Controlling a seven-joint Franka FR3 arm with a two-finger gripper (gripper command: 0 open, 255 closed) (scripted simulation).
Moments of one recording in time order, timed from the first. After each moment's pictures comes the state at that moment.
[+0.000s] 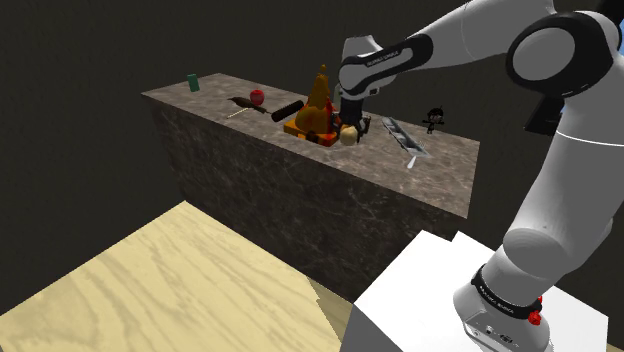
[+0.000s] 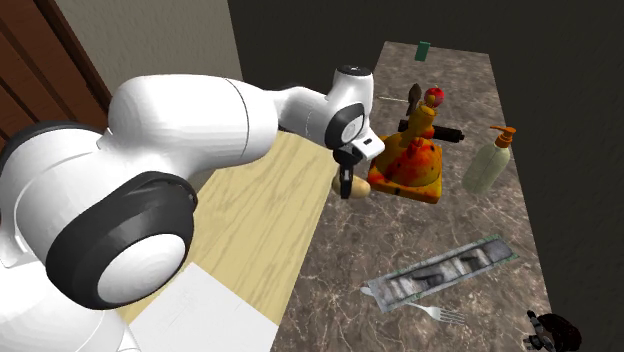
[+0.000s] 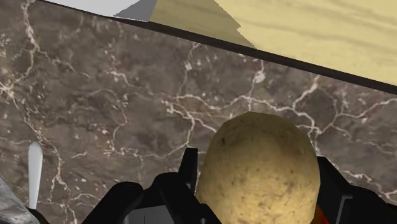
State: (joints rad) arm -0.21 0.22 0.07 -1.85 -0.07 2.07 1.00
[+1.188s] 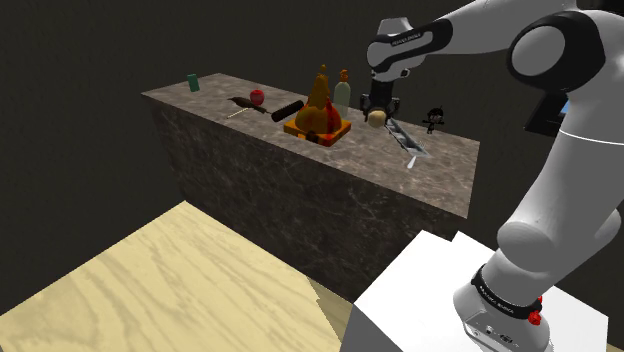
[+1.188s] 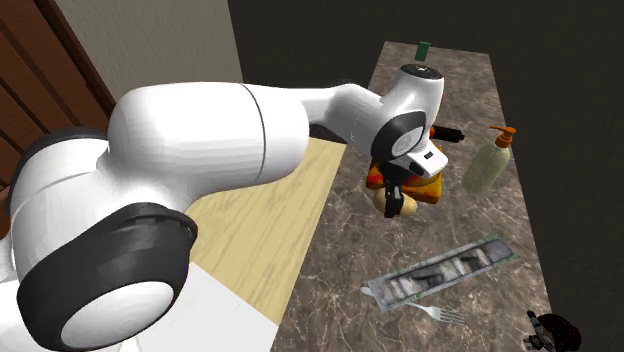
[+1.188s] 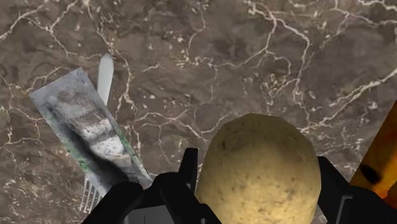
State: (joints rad) arm -0.34 0.21 -0.01 -1.75 -0.05 1.97 0.76
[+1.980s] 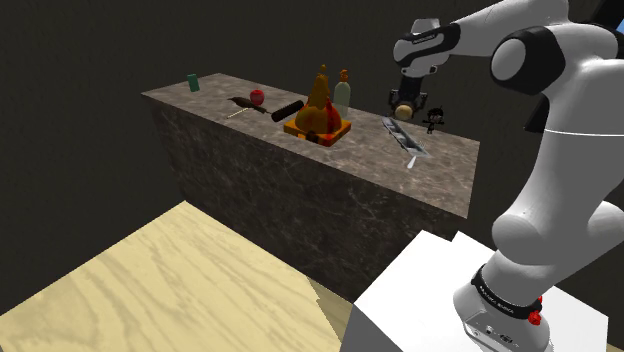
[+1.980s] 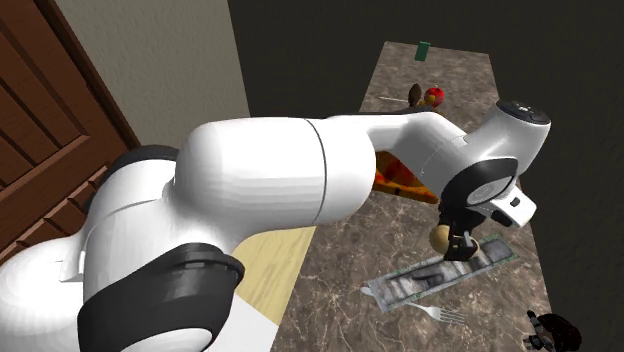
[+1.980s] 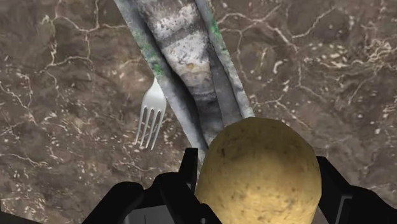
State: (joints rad) arm -0.51 0.35 -0.10 -1.57 -0.01 1.93 0.51
